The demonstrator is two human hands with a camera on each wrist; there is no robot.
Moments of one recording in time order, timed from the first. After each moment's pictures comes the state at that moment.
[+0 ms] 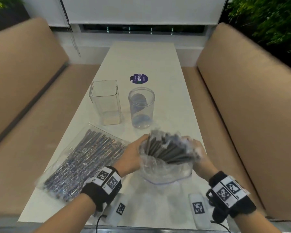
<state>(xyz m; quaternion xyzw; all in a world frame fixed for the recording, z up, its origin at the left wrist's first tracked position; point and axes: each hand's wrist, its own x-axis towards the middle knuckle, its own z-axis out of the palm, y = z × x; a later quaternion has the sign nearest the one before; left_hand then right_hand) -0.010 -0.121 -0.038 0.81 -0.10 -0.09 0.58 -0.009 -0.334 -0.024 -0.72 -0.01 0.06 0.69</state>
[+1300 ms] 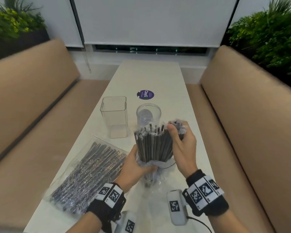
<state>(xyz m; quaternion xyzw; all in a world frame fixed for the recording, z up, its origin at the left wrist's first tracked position) -0.019 -0.111 -0.037 0.72 0.02 -0.03 0.69 0.013 -0.260 0.029 -0.72 -0.06 -0.18 0.67</state>
